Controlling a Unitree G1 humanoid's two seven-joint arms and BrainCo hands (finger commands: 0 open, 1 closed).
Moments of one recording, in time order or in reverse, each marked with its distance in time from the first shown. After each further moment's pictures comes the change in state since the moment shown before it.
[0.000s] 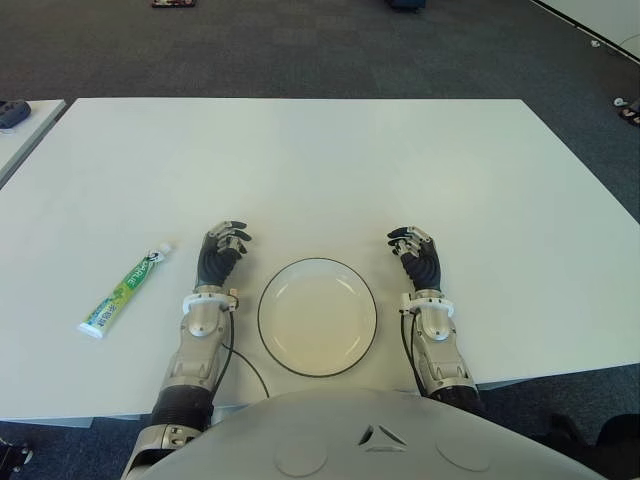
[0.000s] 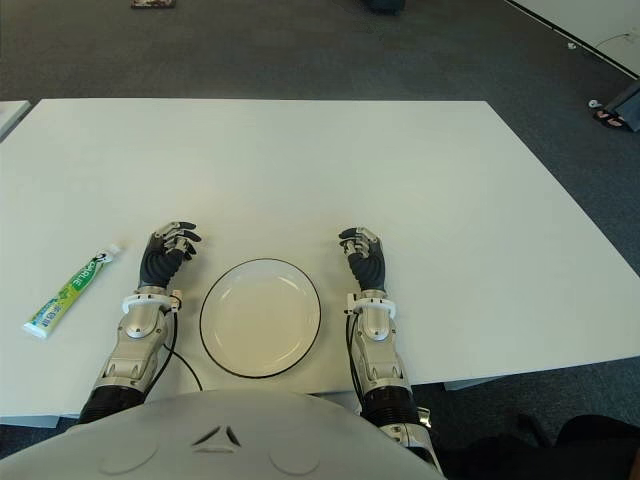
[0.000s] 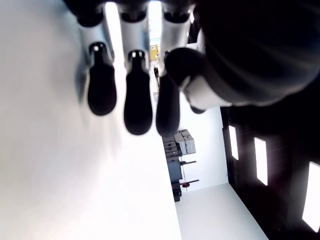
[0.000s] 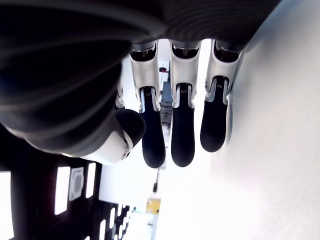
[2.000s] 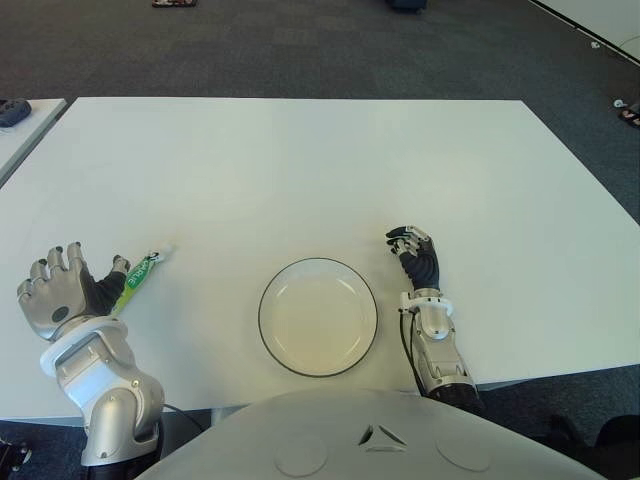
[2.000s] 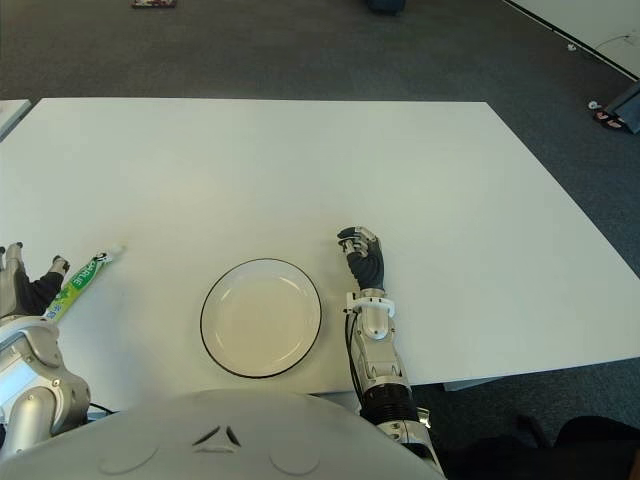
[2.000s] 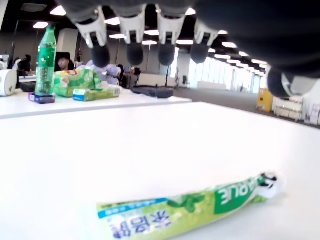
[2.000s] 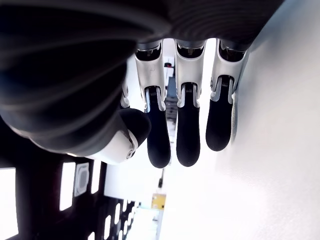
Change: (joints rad) left arm 0.285 0.105 0.119 -0.721 1.310 0.922 -0.439; right arm -0.014 0.000 -0.001 0.027 -0.001 -0.027 0.000
